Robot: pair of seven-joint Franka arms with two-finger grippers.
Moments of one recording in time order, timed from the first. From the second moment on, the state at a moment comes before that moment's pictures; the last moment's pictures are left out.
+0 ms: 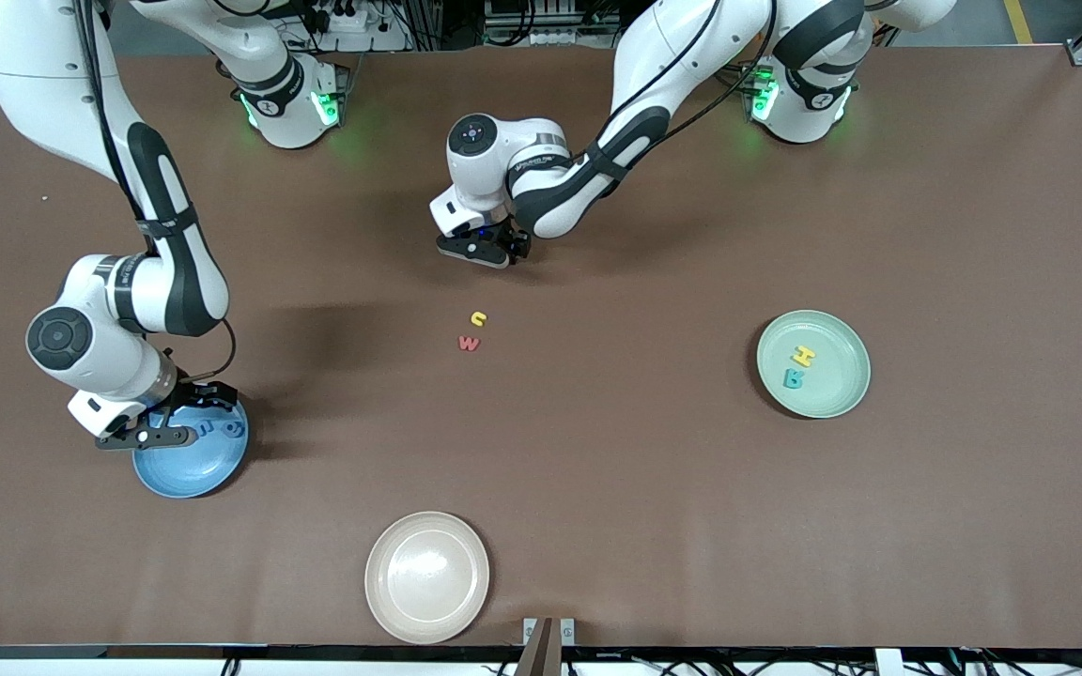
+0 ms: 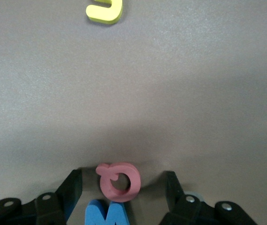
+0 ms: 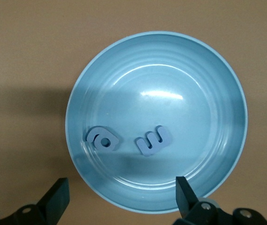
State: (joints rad) left arm -0.72 0.87 -0.47 -1.57 0.48 2.34 -1.09; right arm 0.17 0.52 -0.23 -1.89 0.01 2.41 -0.12
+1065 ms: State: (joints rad) left arm -0.71 0.86 -0.46 -1.54 0.48 2.34 -1.09; right arm 0.17 0.52 -0.21 -1.88 0.02 2.41 -0.12
